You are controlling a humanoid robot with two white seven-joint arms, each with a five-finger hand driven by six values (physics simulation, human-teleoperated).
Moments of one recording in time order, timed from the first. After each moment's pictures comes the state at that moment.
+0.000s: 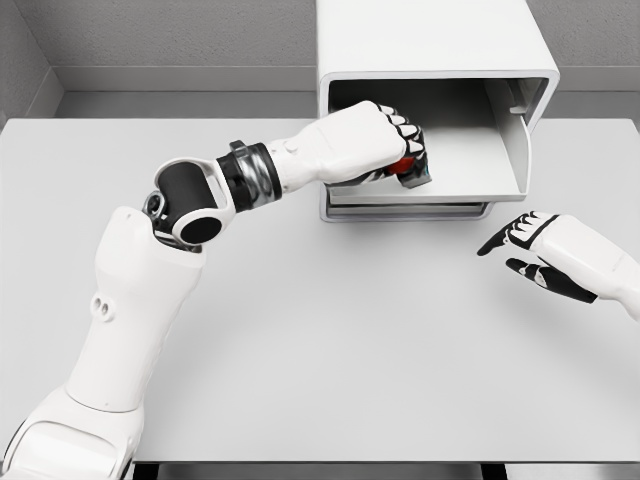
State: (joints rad) left arm -0.60 0.00 -0.33 -1.55 -0.89 -0.61 -0.61; right arm 0.10 -0.74 -0.04 -1.76 0.33 -0.61 0.32
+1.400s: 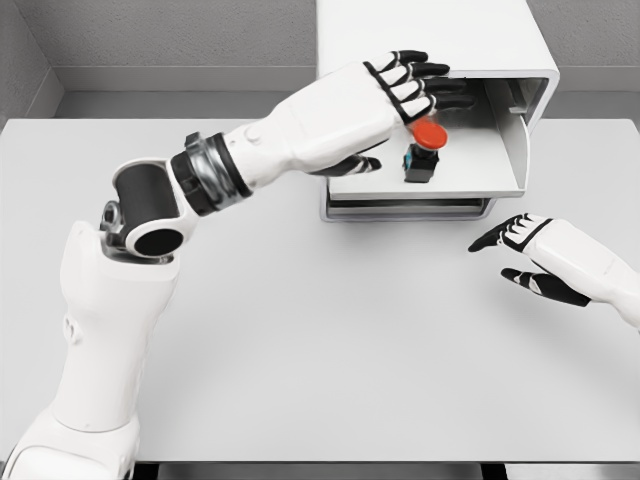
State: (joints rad) left arm -0.53 0.00 -0.23 -1.78 -0.71 -0.61 -0.61; right arm 0.10 -0.73 -0.02 -1.75 0.34 -0.61 0.32
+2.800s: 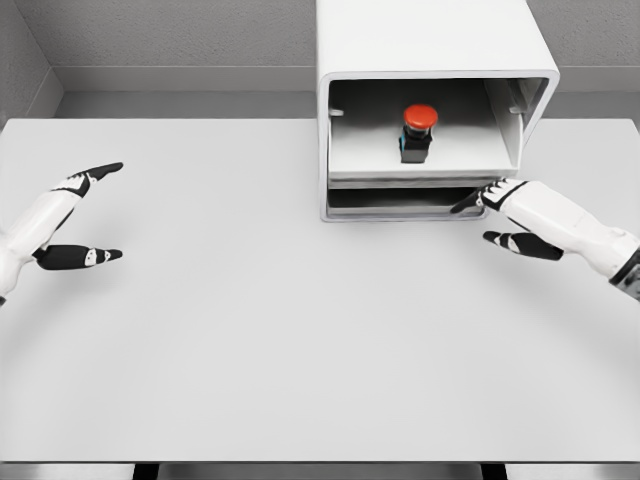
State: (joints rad) left arm -0.10 0.30 0.35 -1.45 -0.36 -0.61 -0.61; right arm -0.19 -0.69 0.17 -1.54 0.35 -0.61 0.34
